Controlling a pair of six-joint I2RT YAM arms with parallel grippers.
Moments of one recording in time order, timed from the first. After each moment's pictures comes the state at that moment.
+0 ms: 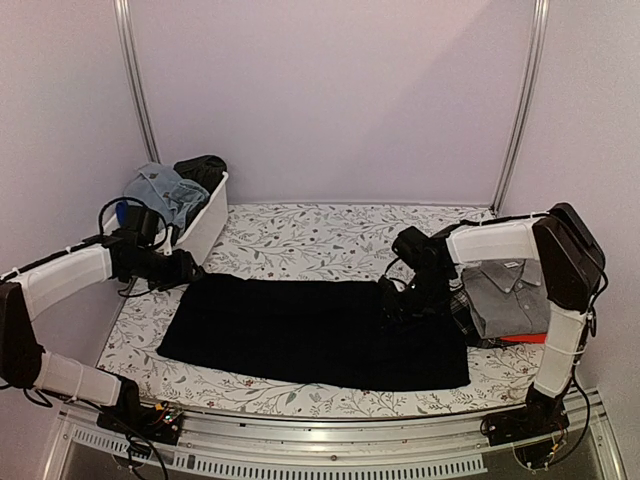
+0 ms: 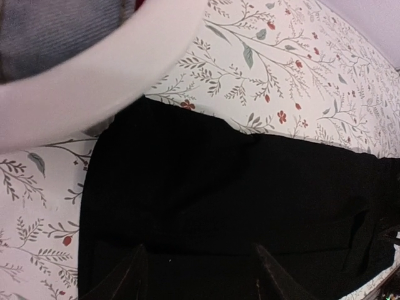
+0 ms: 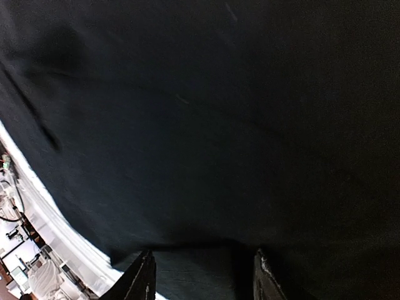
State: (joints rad) left arm -0.16 1.26 0.80 -0.47 0.19 -0.35; right arm 0.64 1.90 1.25 -0.76 -0.47 0.36
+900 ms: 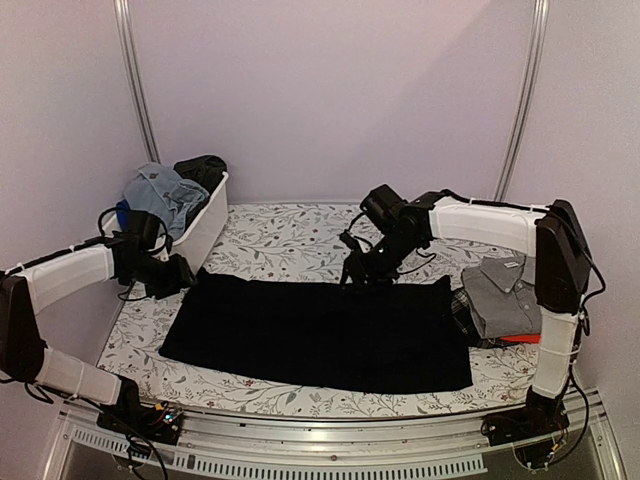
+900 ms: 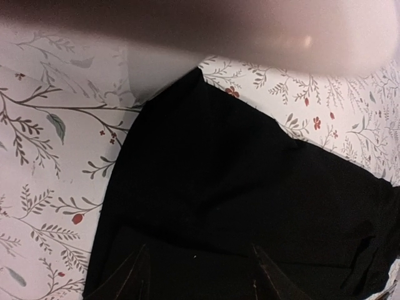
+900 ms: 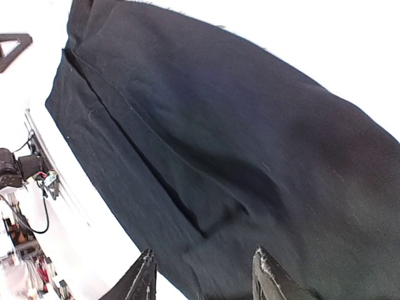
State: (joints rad) left arm -0.13 1.29 0.79 -0.52 0.13 -0.49; right arm 0.73 1.94 1.56 -0.77 -0.43 0.37
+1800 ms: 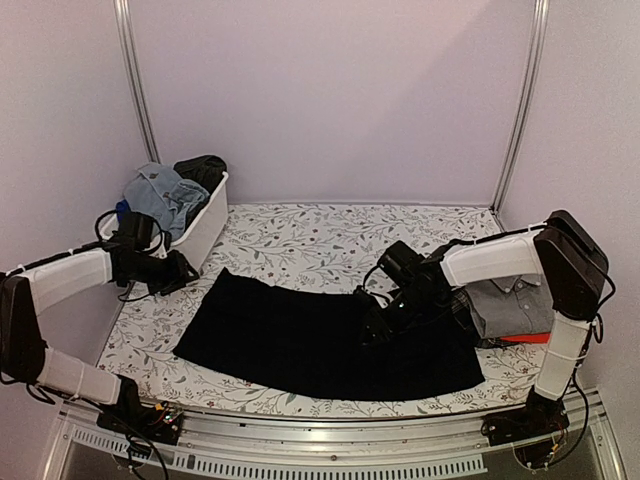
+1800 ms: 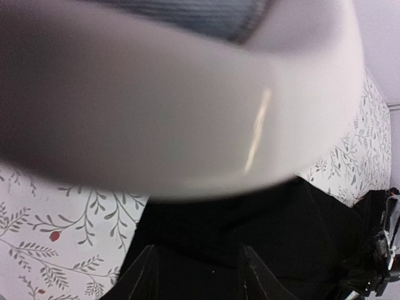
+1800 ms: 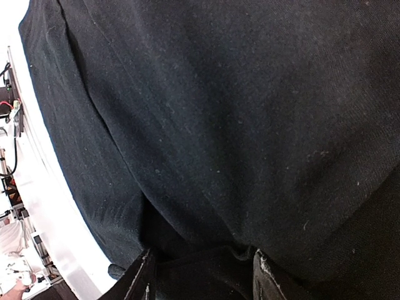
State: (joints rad) left arm -0.07 1.28 0.75 -0.40 0.26 -0.51; right arm 0.77 1.87 1.10 -0.54 -0.50 0.27
